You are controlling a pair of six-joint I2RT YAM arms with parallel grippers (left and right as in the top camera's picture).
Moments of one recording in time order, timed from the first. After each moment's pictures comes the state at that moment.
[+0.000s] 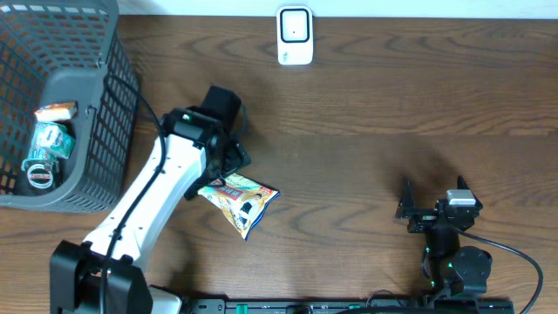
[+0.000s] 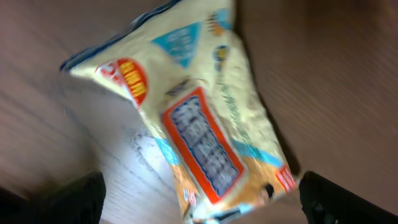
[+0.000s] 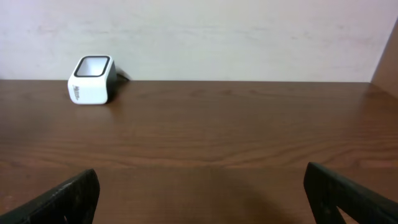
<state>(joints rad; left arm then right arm) -0.35 1.56 1.22 -1.16 -0.08 -0.96 -0.02 0.01 0.01 -0.07 -0.02 -0.01</state>
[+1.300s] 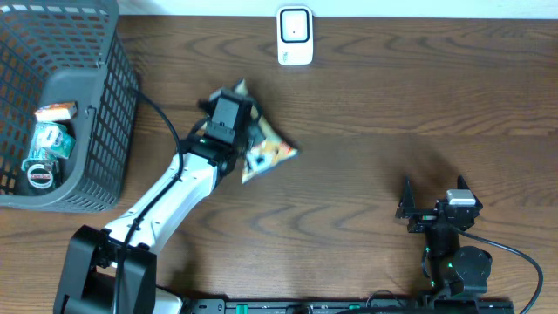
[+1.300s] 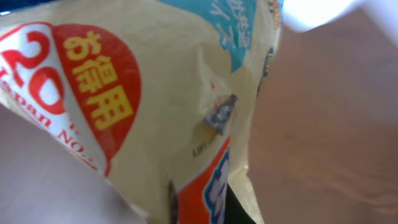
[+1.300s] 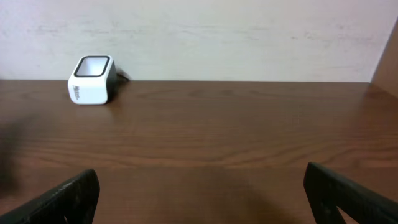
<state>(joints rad) -0.40 1.58 1.00 -0.30 -0.03 -0.87 -0.02 0.01 0.01 -0.07 -0.02 -0.01</state>
